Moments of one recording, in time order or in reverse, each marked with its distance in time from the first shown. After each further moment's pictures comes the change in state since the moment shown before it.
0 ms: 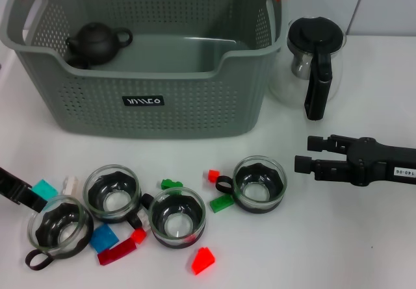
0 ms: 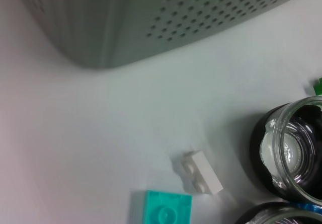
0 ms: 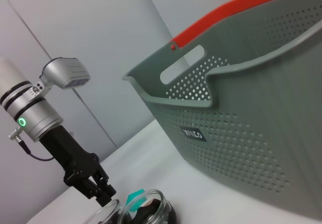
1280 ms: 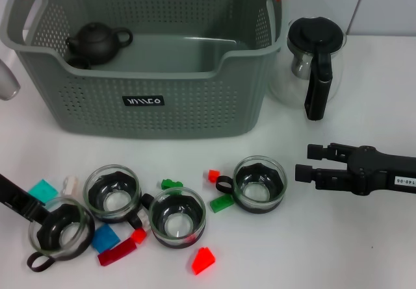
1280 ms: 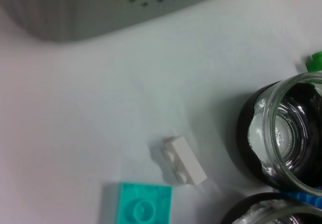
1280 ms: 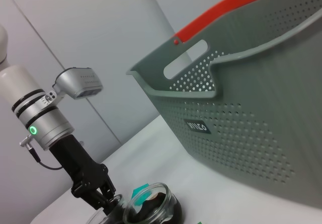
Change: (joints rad) left arm -0.002 -0.011 0.028 -0.097 0.000 -0.042 0.014; right arm -0.009 -0.006 0.000 0.035 -0.002 -0.006 -0.026
